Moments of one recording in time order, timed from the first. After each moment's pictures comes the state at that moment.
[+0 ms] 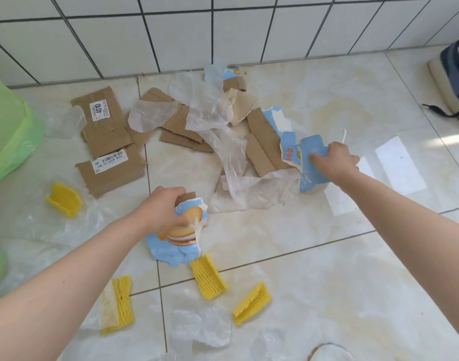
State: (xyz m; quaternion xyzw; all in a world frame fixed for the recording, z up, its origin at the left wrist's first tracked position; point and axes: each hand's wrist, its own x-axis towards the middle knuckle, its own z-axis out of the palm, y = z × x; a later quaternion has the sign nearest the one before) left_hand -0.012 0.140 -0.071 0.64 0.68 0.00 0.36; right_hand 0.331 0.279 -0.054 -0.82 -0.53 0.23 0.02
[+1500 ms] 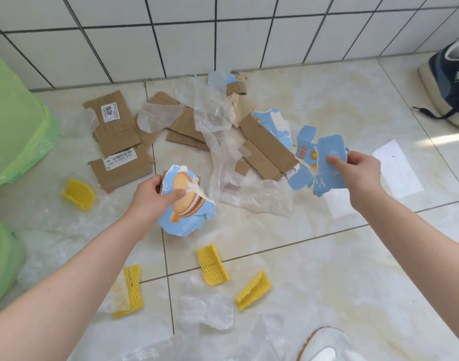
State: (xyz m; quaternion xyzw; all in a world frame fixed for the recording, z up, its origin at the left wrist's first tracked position) left_hand -0.017 0.116 -0.040 0.33 0.76 0.31 0.47; right_hand 0.345 0.214 -0.003 -0.74 -0.41 0.39 0.36
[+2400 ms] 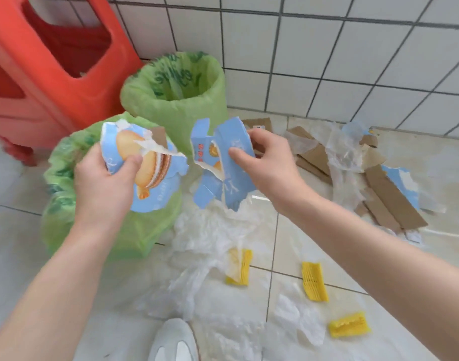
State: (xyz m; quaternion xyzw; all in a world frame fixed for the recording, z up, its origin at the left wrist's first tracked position) left_hand -0.174 -0.065 0.120 0.26 0.79 0.55 0.08; right_hand -0.009 0.081 0.115 -0.39 -0.69 0.54 0.29
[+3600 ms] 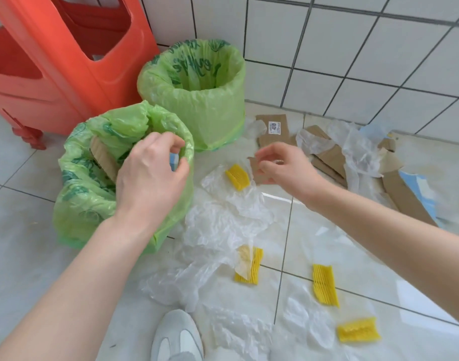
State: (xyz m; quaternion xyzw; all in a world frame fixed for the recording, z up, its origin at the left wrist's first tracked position) left_hand -0.190 -0.071 0.113 0.41 0.86 0.29 -0.05; right_hand -0.035 0.097 0.088 -0.41 -0.74 0.52 0.13
